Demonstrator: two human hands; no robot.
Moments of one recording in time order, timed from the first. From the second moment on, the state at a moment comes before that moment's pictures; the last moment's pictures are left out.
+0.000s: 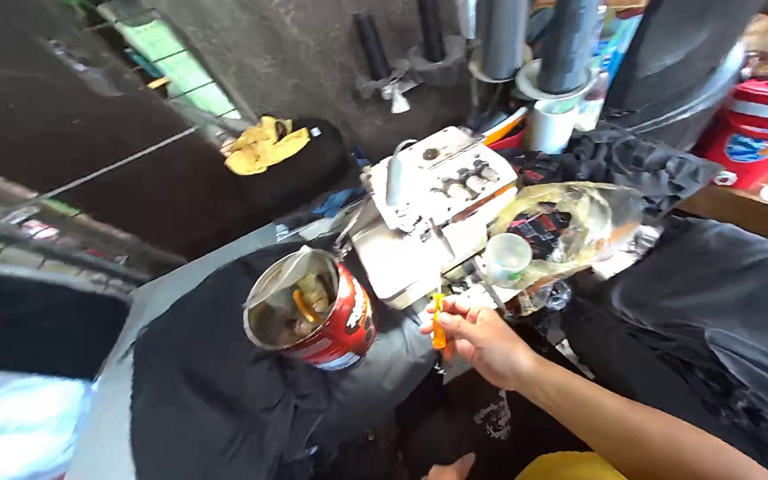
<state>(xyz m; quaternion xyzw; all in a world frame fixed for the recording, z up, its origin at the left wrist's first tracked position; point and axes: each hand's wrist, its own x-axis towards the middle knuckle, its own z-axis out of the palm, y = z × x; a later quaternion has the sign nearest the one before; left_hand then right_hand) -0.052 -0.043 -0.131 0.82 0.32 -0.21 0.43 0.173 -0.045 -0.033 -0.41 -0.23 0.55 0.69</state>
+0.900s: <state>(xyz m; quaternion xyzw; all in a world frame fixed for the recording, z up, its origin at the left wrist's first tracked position) 0.048 0.058 -0.033 0.78 0.37 0.42 0.28 0.178 0.025 -0.021 -0.49 -0.24 0.47 0.69</state>
